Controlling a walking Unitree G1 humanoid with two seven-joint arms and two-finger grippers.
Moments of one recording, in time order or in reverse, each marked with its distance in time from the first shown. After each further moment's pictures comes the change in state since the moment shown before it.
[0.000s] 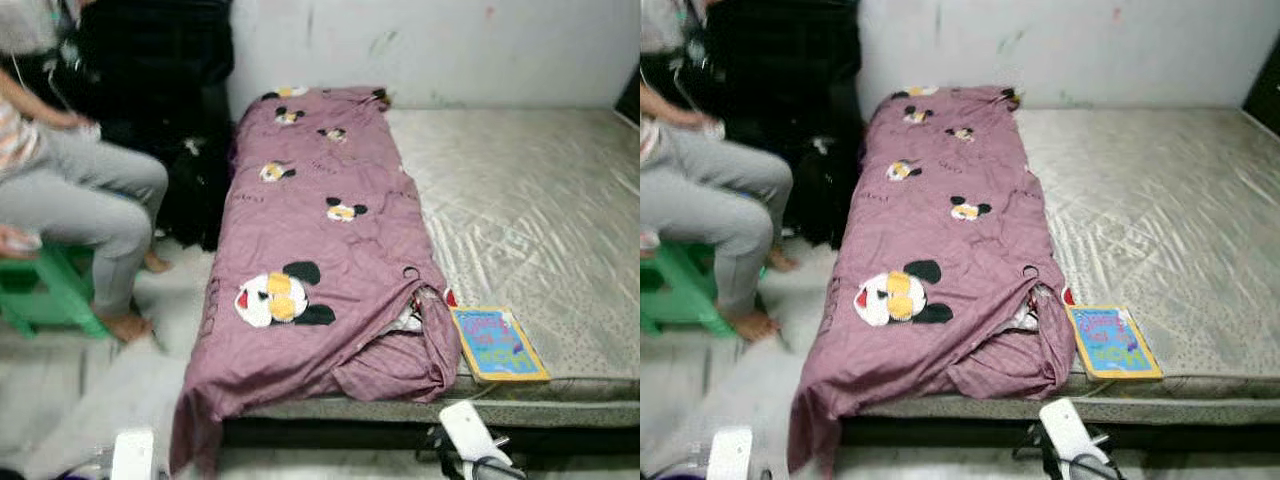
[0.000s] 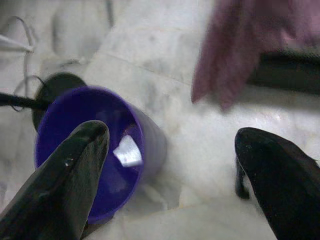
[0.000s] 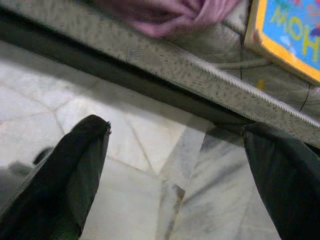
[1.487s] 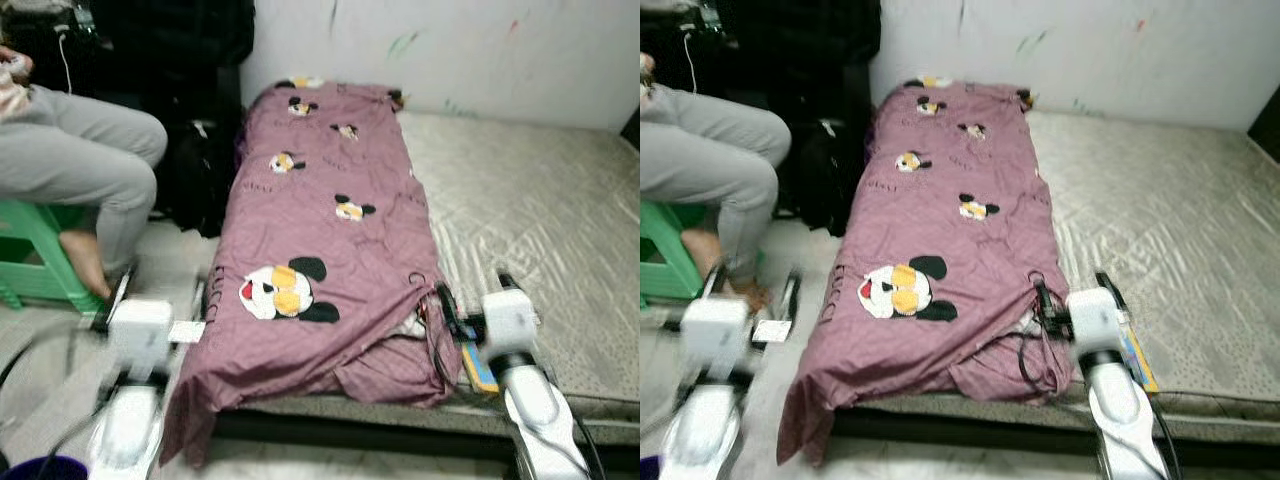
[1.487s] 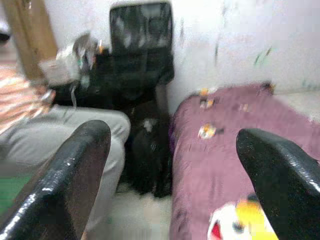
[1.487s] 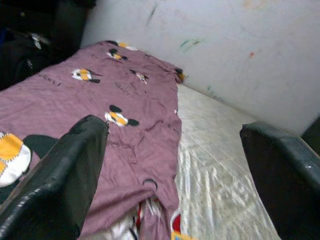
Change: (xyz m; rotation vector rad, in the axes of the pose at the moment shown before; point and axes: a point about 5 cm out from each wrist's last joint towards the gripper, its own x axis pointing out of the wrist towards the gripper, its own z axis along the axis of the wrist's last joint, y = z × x) left arm -0.131 -0.009 0.145 -0.073 -1.096 -0.182; right arm -0.079 -0.061 0.127 0.155 -0.943 -0.168
